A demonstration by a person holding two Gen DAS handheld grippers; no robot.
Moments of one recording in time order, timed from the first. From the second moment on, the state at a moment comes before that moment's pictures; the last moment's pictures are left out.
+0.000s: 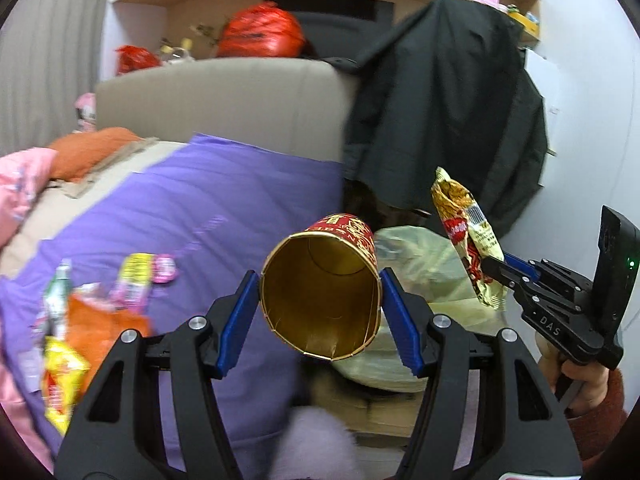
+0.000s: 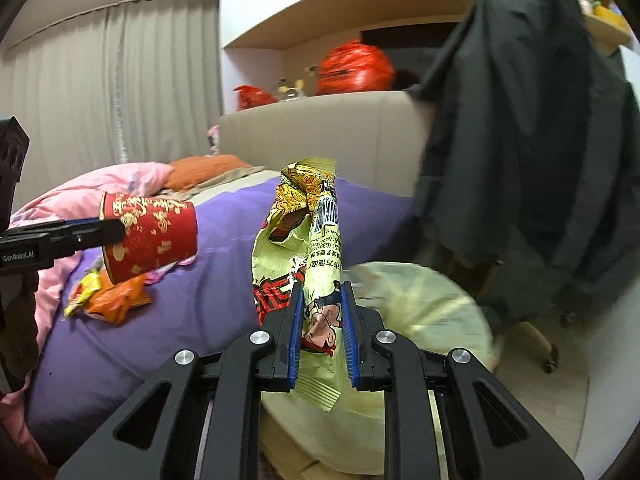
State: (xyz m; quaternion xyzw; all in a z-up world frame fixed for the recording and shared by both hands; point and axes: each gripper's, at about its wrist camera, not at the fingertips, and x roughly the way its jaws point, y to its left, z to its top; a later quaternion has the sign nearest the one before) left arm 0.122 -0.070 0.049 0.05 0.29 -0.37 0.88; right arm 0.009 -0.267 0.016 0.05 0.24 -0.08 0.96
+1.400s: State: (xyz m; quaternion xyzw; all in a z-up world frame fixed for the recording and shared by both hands) left arm 0.178 -0.257 -0.044 0.14 0.37 -0.46 0.79; right arm 0.058 -0.368 -0.056 0.09 0.35 -0.11 0.93
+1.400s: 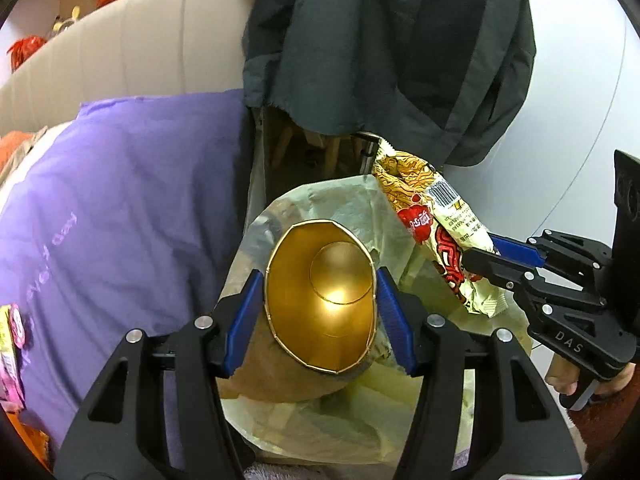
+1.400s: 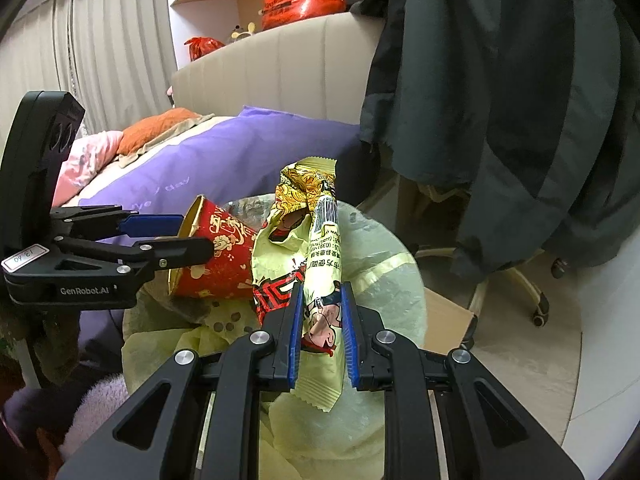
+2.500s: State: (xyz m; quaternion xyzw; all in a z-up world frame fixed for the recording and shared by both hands) left arm 0.169 -0.118 0.023 0.06 0.33 -0.39 0.86; right arm 0.053 -0.319 -0.006 0.10 0.28 -0.10 0.95
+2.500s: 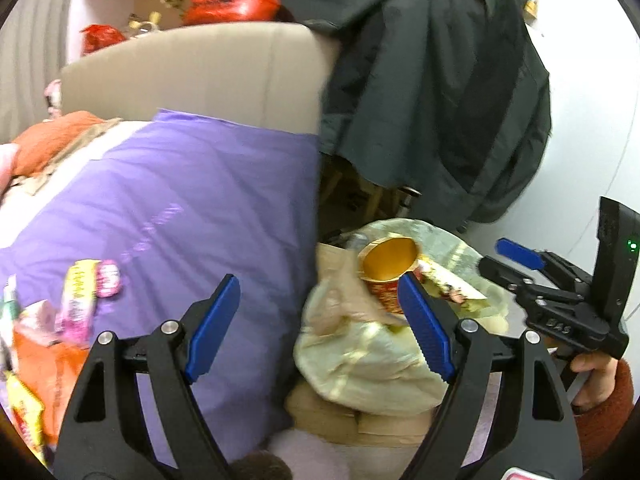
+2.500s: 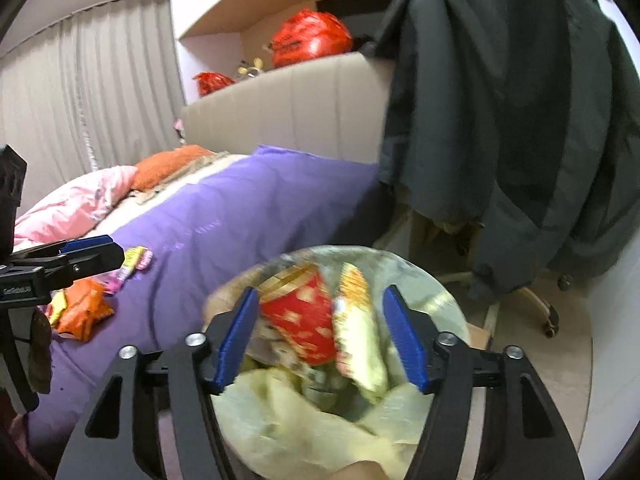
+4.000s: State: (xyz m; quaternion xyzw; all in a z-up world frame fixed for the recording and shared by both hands) left arm 0.284 0.298 -0.075 -0.10 0.44 -0.11 0.89; right arm 0.176 0.056 -0.044 0.00 0.34 0.19 0.92
